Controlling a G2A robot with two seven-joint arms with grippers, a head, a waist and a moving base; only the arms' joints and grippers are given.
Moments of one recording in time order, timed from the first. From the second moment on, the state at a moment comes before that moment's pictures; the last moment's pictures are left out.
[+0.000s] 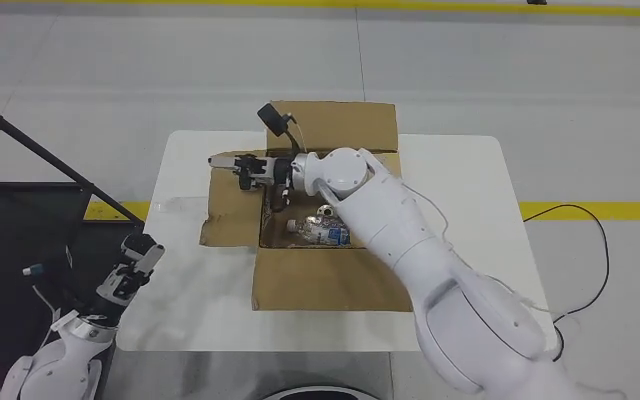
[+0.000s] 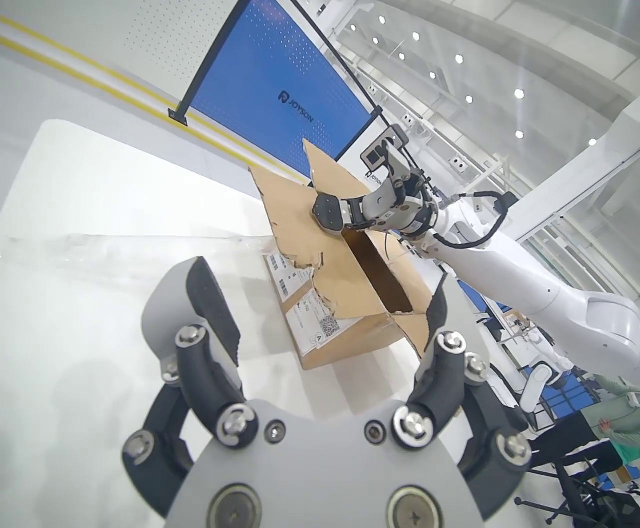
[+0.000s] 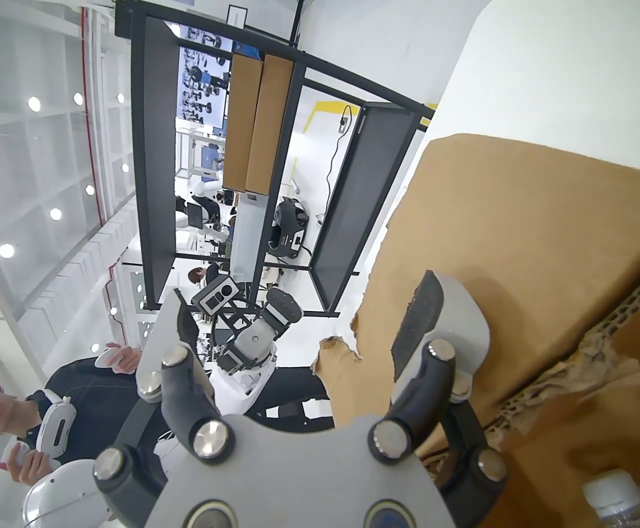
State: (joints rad) left arm 1.88 -1.12 -1.93 -1.86 0.23 -0.65 -0.18; right arm -0.19 -1.82 0.62 -0.36 0.34 -0.39 0.81
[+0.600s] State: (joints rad) left arm 1.77 -1.11 -1.98 -2.12 0.18 -0.50 -0.26; right arm -0.21 -1.66 0.84 -0.34 0.40 -0.83 0.82
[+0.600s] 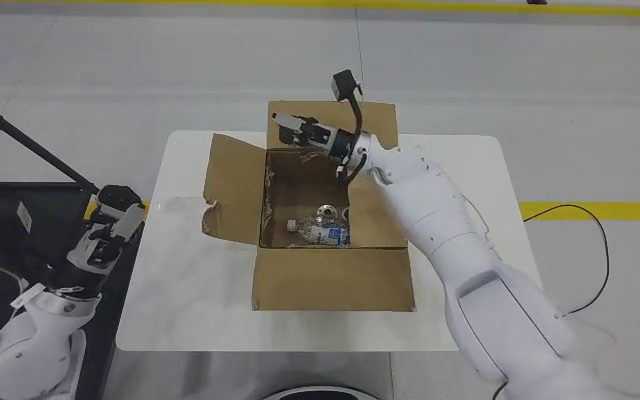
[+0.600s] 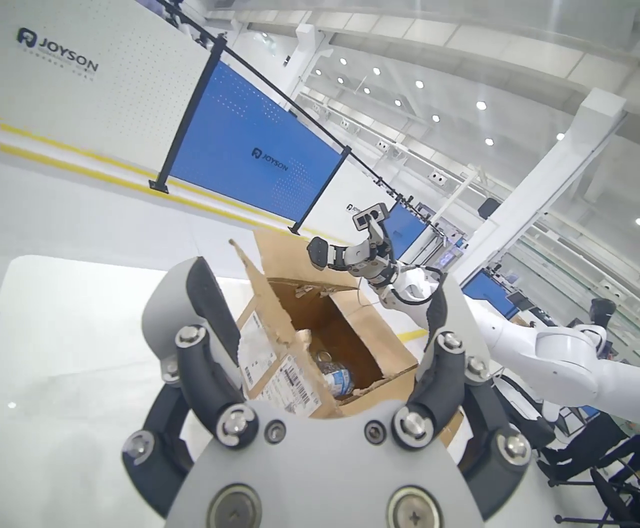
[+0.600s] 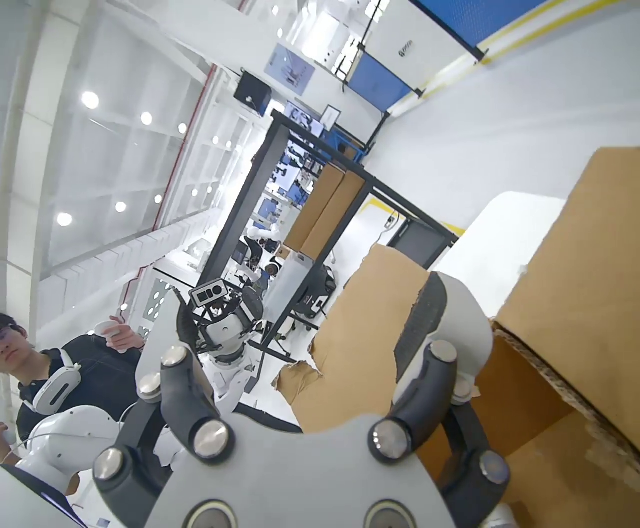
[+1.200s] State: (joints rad) left arm 1.42 -1.11 -1.52 -2.17 0.43 -0.25 -0.47; right arm -0.62 -1.39 1.22 -0.93 0.17 -0.80 0.64
